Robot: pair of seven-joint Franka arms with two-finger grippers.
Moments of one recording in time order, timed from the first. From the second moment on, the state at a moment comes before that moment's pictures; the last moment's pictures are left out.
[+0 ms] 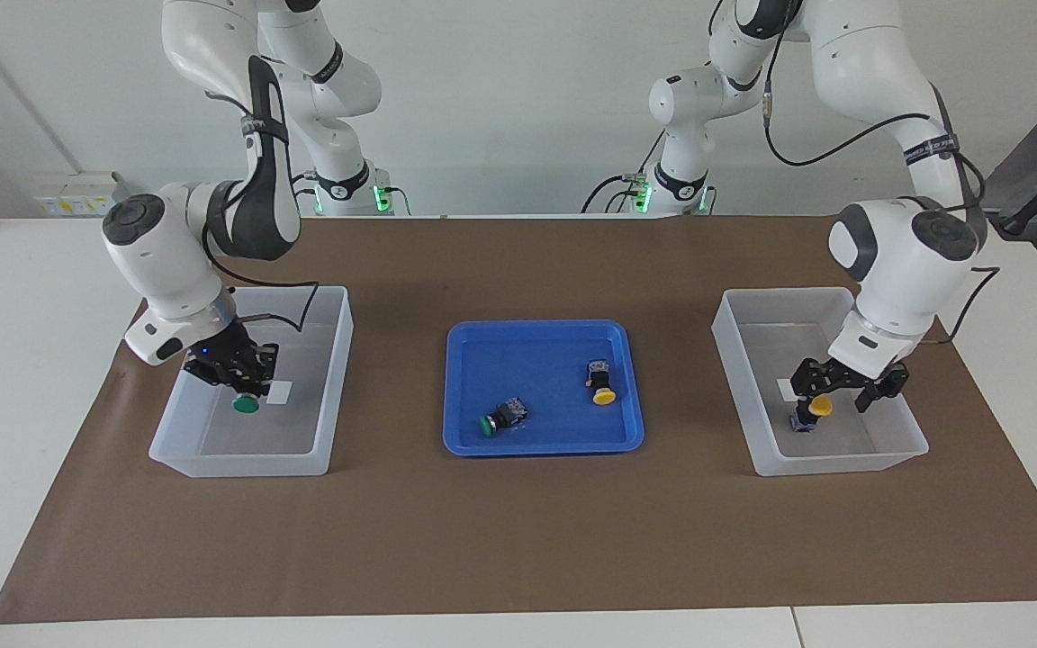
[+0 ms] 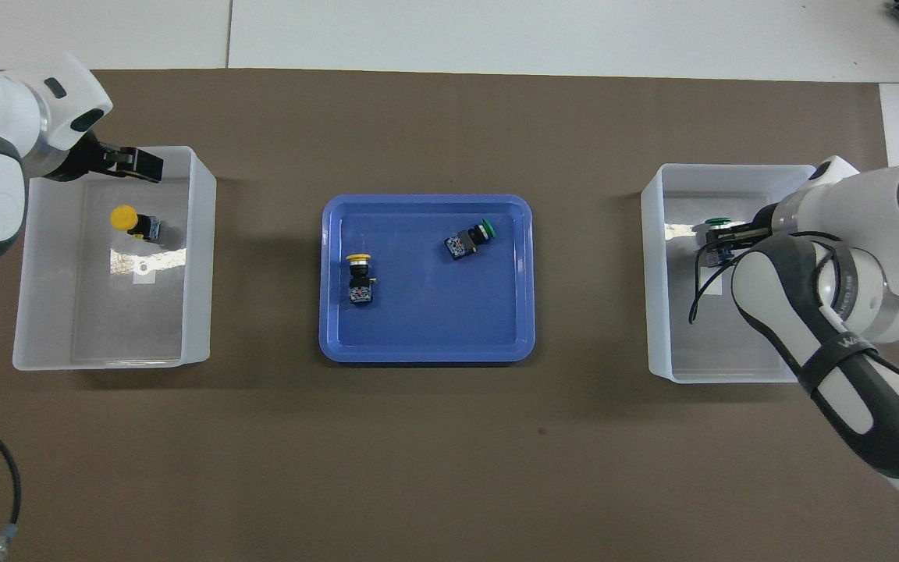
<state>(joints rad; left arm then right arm) 0.11 0.31 -0.25 -1.58 0.13 2.03 0.01 0.05 0.30 -0.13 -1.98 0.11 2.39 -0.24</state>
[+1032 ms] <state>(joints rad) -0.25 0.34 -0.25 -1.92 0.13 2.38 -0.50 0.30 0.22 -0.10 -1.85 0.16 2.22 0.53</state>
